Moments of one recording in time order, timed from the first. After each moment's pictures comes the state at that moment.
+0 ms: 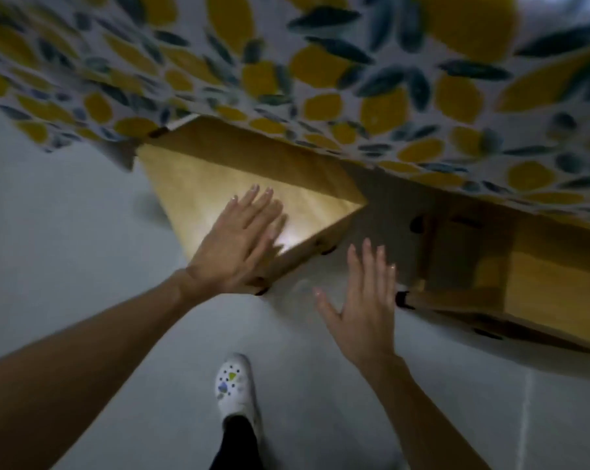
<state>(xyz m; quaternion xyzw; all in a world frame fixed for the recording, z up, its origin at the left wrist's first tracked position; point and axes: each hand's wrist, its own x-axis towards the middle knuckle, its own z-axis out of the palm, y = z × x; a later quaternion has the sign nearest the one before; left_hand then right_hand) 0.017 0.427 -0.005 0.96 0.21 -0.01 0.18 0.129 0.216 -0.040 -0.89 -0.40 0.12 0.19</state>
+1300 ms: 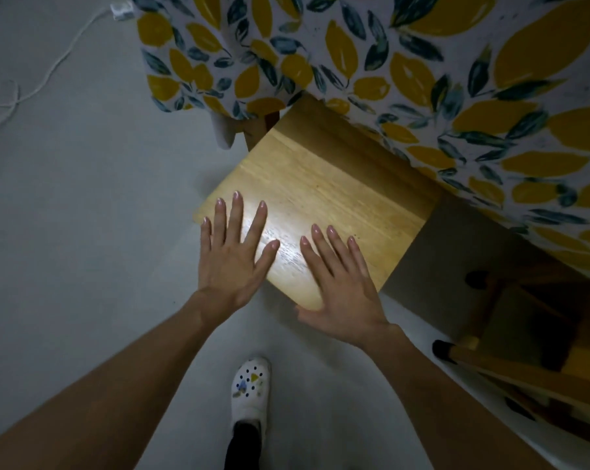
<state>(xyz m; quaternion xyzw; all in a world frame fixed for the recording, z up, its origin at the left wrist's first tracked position) -0.123 0.479 -0.058 0.85 0.52 -0.01 0.10 0.048 0.368 -0.044 -0.70 -0.70 0.15 0.01</state>
